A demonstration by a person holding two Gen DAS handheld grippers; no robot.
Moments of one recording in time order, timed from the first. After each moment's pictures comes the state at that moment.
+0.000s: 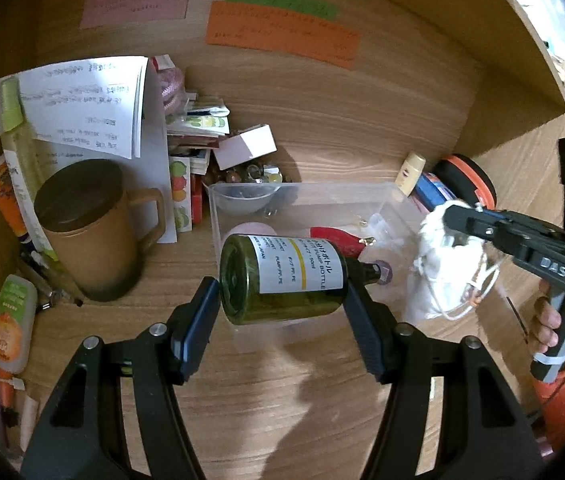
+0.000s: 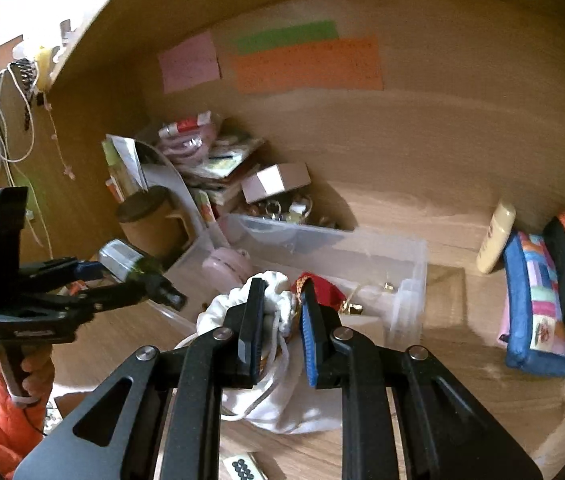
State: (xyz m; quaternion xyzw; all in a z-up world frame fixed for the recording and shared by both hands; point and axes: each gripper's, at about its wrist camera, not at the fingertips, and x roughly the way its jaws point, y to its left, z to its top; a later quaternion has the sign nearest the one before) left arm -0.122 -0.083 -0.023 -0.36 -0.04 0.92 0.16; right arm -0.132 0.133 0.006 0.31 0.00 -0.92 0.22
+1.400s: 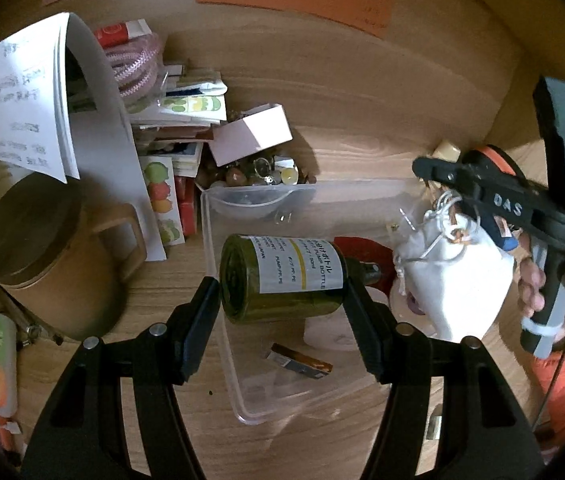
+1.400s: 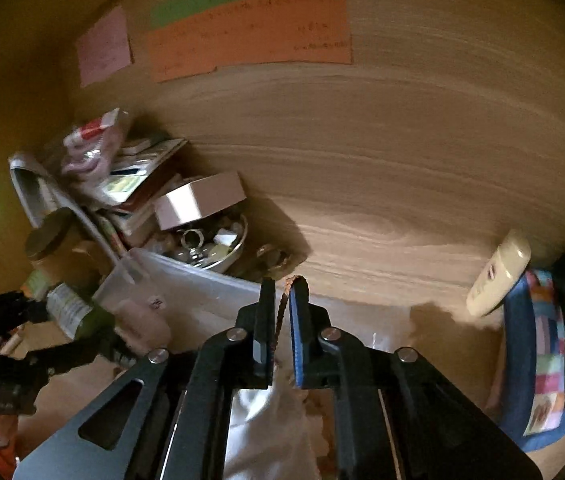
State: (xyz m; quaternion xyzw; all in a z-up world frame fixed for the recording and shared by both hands) left arm -0.189 -0.070 -0.045 -0.40 -0.02 0.90 0.16; right arm -0.255 0.131 -0.018 0.35 0.02 -0.92 0.16
